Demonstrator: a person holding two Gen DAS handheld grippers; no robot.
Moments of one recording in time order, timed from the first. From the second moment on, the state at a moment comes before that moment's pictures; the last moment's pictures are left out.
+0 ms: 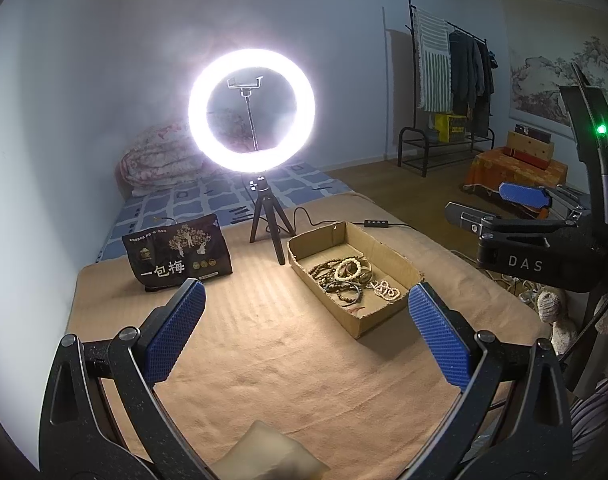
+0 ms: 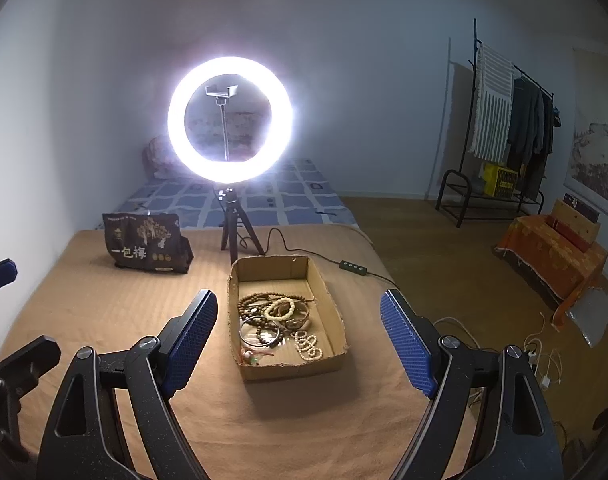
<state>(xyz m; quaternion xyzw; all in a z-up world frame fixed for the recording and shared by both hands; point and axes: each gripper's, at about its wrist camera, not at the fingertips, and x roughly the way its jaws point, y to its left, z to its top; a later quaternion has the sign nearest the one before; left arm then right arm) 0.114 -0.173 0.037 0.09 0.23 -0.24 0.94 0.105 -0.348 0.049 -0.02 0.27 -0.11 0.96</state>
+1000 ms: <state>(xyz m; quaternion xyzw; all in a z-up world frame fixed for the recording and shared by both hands) 0.114 -0.172 0.037 0.09 0.23 -0.23 0.94 0.109 -0.345 0.045 -0.02 0.27 -0.11 0.96</state>
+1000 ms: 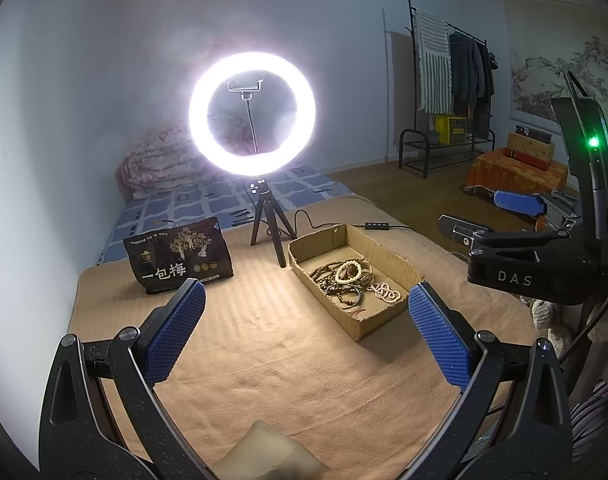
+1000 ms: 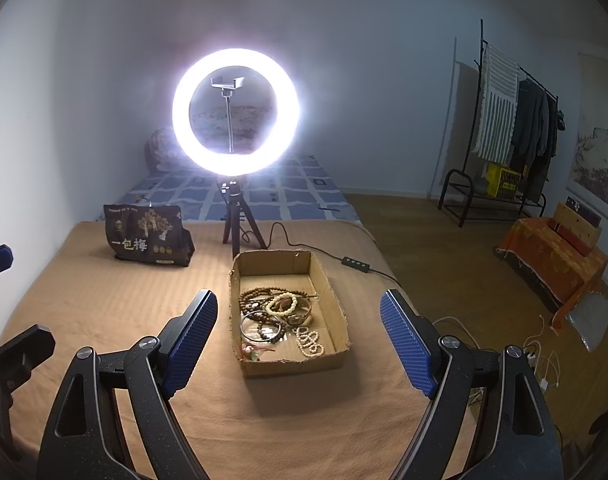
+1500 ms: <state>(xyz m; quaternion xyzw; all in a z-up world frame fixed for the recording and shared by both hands) 0.114 -0.172 0.037 0.09 0.23 -0.23 0.94 0.108 -0.345 0.042 -0.03 0.28 -0.10 0.95</state>
